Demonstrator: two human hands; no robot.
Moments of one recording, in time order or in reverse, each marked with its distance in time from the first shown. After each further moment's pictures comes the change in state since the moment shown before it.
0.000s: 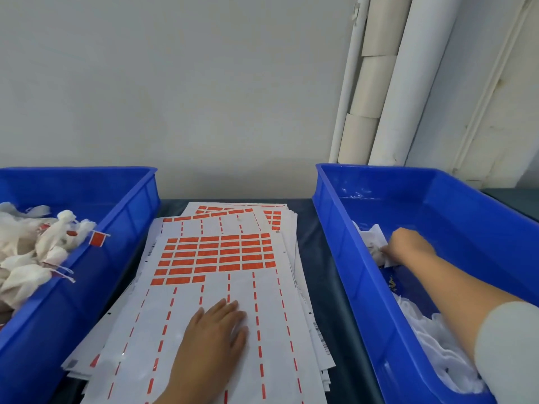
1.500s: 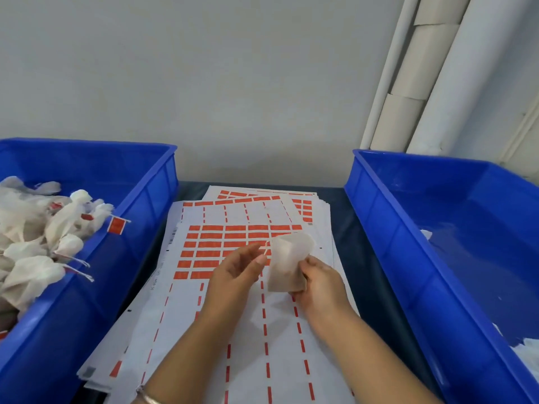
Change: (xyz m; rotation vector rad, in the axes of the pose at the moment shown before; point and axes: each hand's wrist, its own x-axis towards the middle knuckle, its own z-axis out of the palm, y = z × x) left_hand 0.057 -0.010 -0.052 -1.186 0.096 -0.222; right_hand -0.172 -0.160 0.088 1.463 -0.502 -0.087
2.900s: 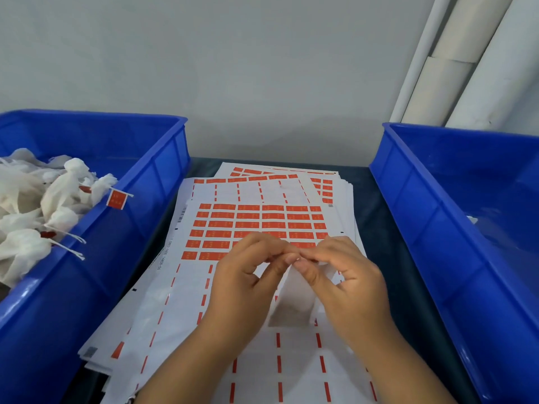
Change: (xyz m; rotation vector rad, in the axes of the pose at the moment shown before) left_hand -0.024 0.010 0.000 0.297 0.029 0.601; right_hand -0.023 -0.001 -0.013 -0.549 -0.104 -0.954
